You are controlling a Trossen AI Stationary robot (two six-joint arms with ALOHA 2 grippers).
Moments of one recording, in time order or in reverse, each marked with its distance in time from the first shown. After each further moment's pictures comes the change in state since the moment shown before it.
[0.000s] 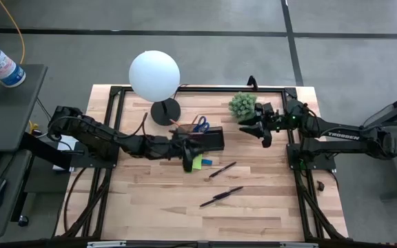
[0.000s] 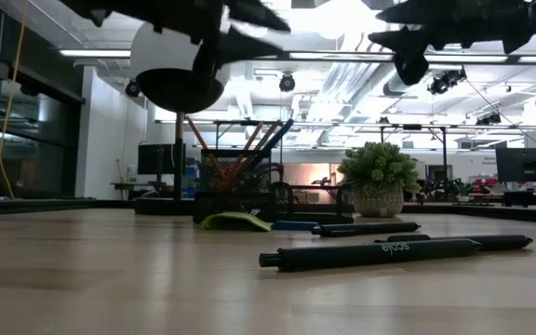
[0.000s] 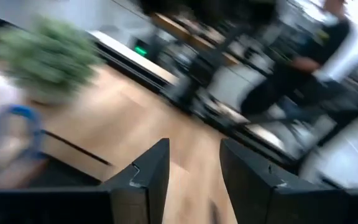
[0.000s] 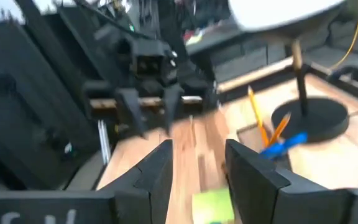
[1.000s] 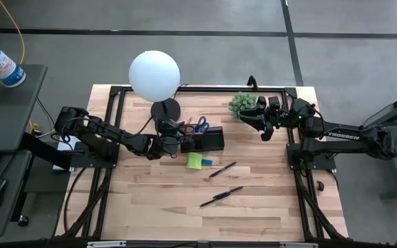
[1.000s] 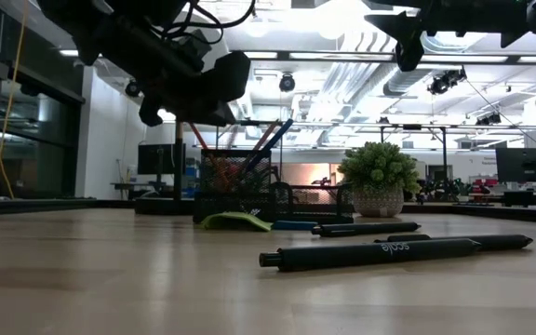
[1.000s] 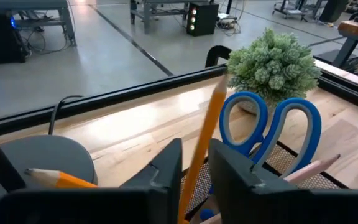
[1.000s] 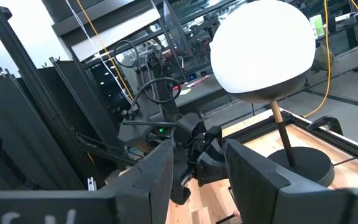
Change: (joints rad) left arm 0.071 0.072 -0.070 -0.202 -0.621 -0.048; right arm 0.001 0.000 0.000 0.186 0.135 0.073
